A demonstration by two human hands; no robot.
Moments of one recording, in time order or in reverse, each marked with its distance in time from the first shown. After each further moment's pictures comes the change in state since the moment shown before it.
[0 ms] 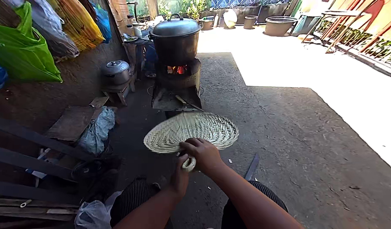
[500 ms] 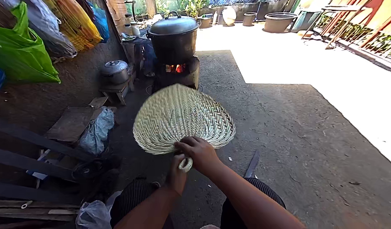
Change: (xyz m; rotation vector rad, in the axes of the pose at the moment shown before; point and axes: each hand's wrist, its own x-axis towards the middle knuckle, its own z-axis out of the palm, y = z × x) left_hand 0.000 0.006 -0.004 -0.054 0.054 0.001; right_hand 0.003 -0.003 0.003 0.030 0.020 -0.049
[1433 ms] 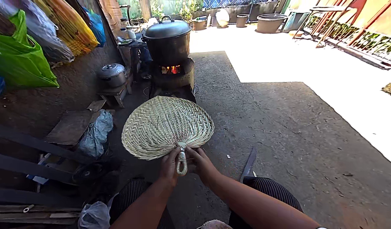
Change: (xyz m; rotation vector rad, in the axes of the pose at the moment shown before) left_hand 0.012 0.011 -0.005 -0.031 0.259 -0.172; right_hand -0.035 -0.023 0.001 1.349 -0.058 1.153
